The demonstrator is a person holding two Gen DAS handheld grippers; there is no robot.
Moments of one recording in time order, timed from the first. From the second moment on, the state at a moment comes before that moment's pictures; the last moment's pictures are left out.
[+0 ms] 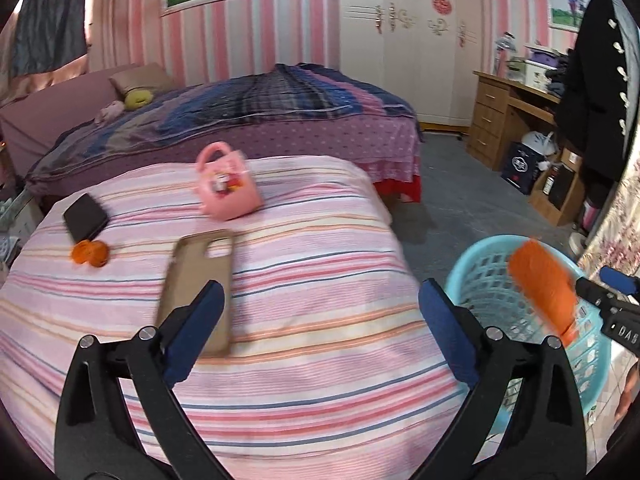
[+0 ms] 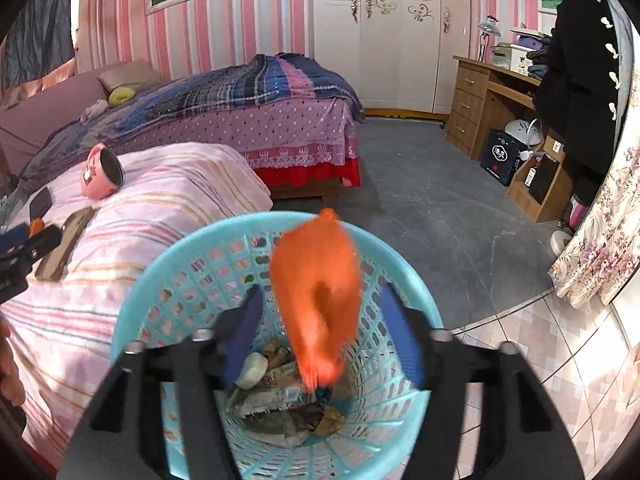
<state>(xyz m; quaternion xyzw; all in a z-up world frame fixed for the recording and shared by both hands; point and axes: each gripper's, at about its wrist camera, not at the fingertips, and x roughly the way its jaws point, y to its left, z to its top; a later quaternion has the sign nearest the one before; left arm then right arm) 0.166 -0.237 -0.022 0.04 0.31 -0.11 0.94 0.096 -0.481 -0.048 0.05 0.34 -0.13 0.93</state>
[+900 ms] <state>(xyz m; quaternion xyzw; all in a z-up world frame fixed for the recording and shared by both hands) 0.201 -0.049 -0.017 0.00 0.32 -0.01 0.95 0.146 -0.371 -0.043 0.00 0.33 -0.11 0.94</state>
